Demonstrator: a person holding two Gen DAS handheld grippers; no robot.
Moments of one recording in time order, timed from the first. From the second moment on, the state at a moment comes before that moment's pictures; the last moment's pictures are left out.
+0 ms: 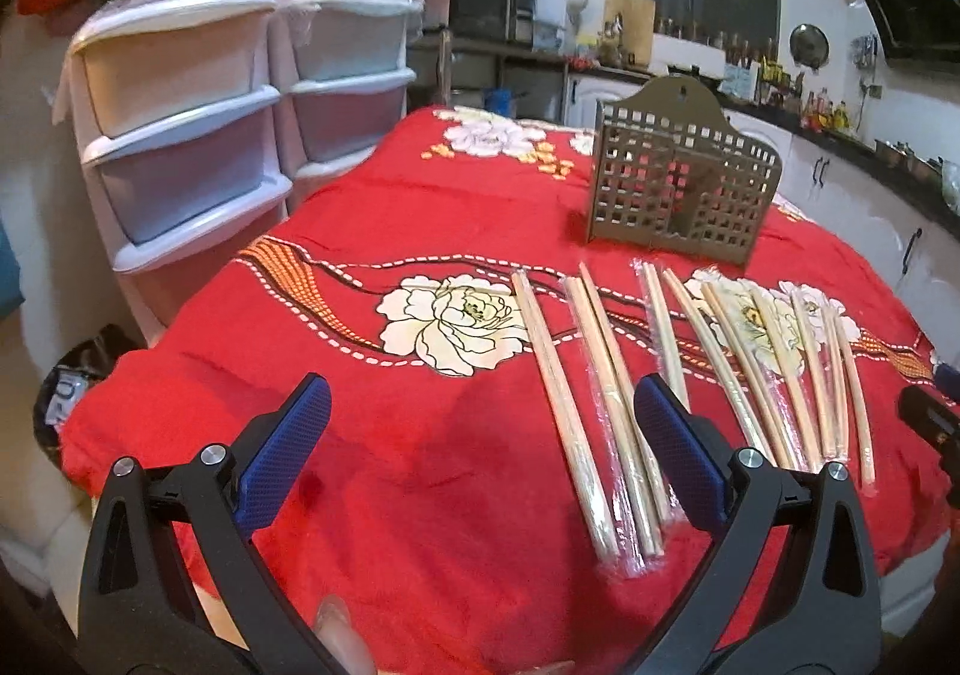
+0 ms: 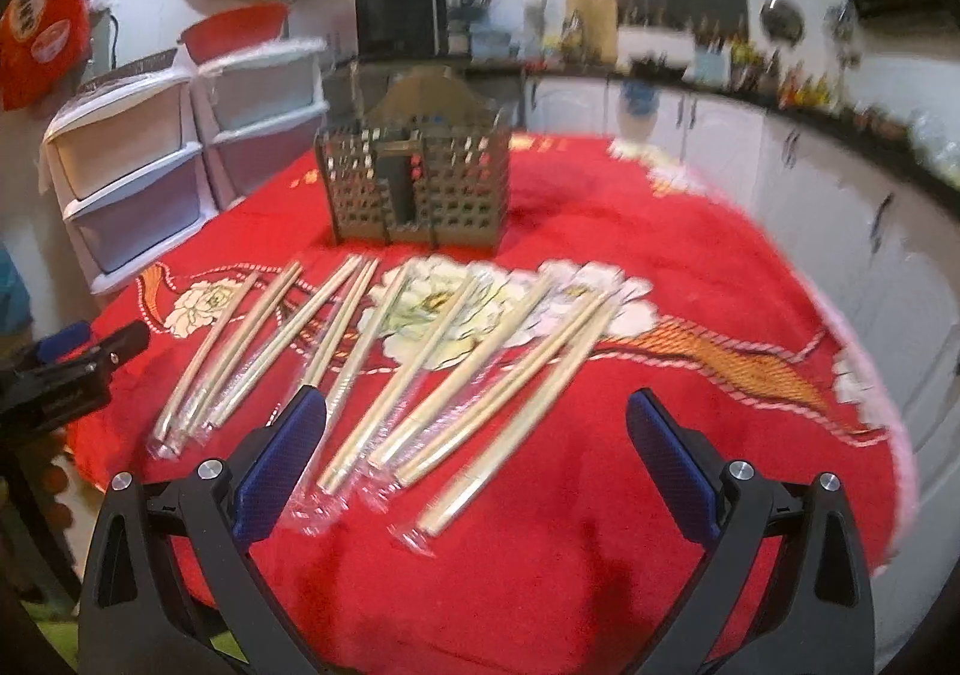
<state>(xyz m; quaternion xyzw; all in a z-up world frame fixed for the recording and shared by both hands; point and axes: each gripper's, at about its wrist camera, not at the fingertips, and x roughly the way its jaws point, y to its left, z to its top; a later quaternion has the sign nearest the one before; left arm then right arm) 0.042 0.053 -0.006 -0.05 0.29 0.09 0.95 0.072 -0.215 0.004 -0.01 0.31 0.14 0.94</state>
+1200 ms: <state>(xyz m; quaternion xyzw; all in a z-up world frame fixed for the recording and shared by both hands) 0.206 0.096 -0.034 -0.14 0.45 -0.03 0.88 0.264 -0.224 -0.011 0.02 0.48 0.14 0.87</state>
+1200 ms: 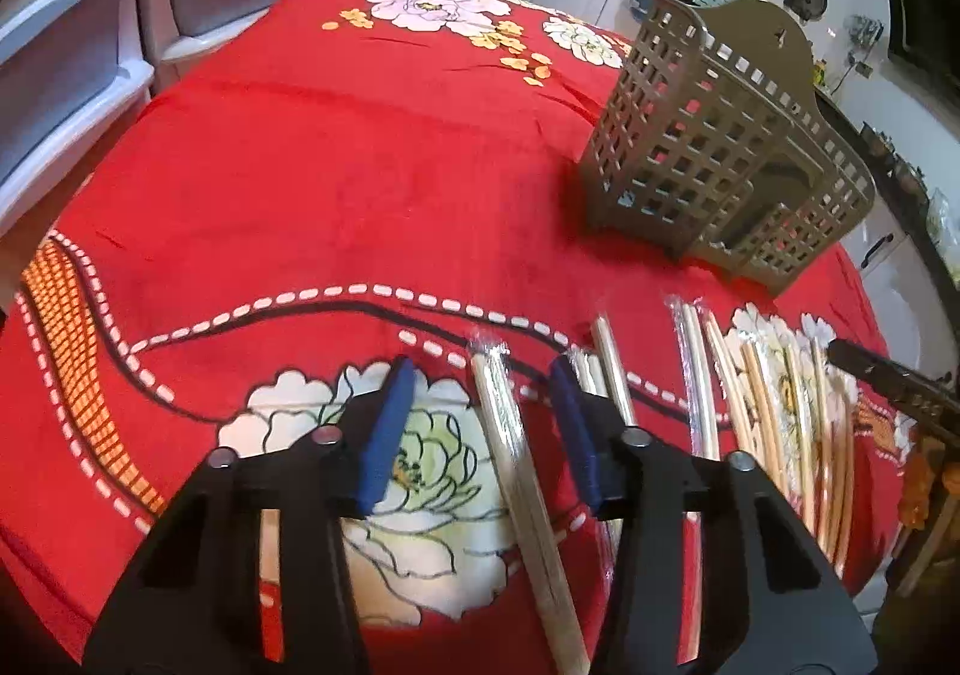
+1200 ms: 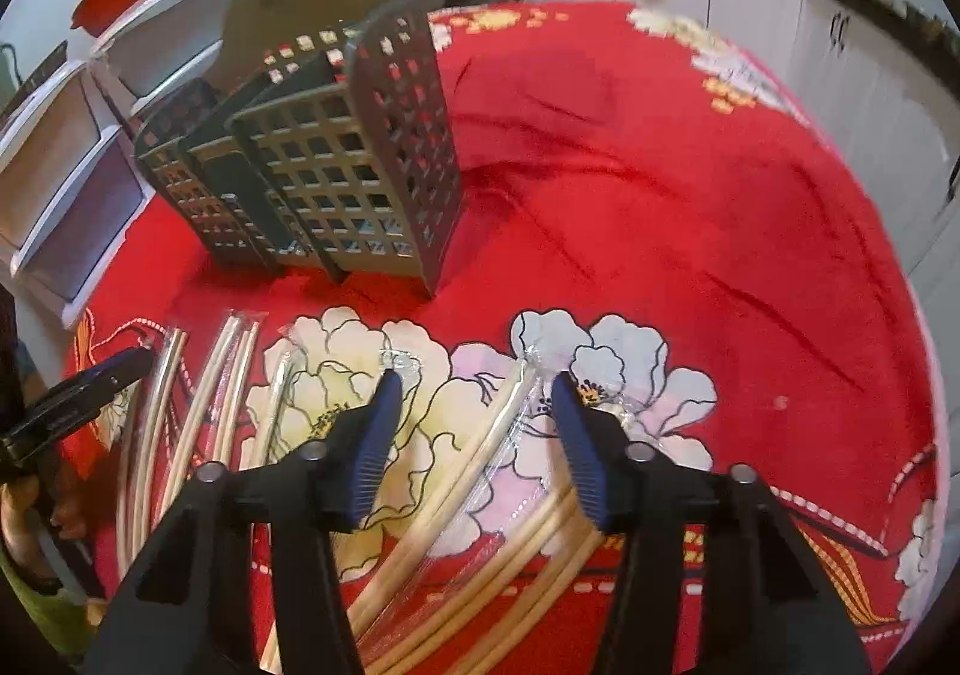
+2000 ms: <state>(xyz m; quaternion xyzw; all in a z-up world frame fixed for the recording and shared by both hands) 0.215 0.097 -0.007 -0.15 0.44 -0.06 0.89 0.302 -0.214 -0.024 0.01 0.50 0.12 0.85</state>
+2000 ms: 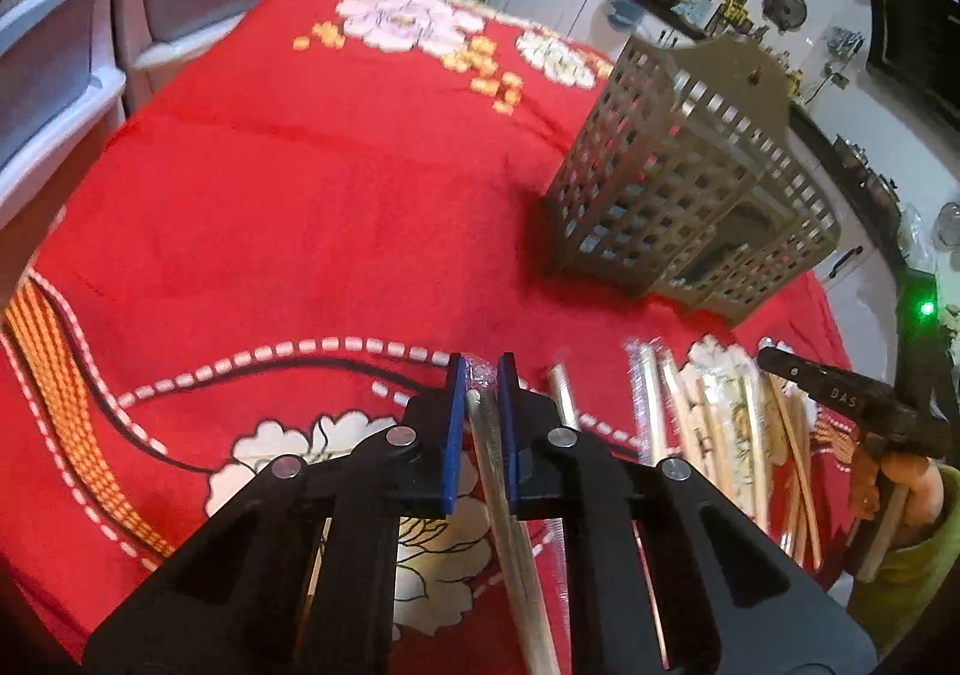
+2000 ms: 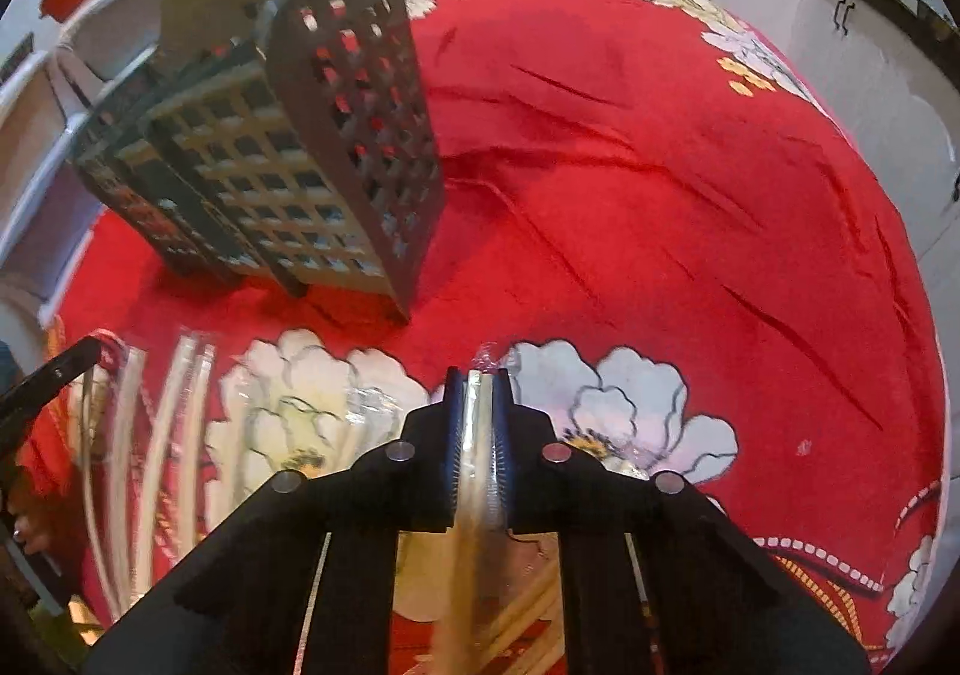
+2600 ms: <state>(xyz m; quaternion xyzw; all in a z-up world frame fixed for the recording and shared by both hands) 0.218 0.075 0.090 -0.11 0.34 -0.07 0.93 0.249 -0.205 0.089 0.03 0.34 0.22 0.91</state>
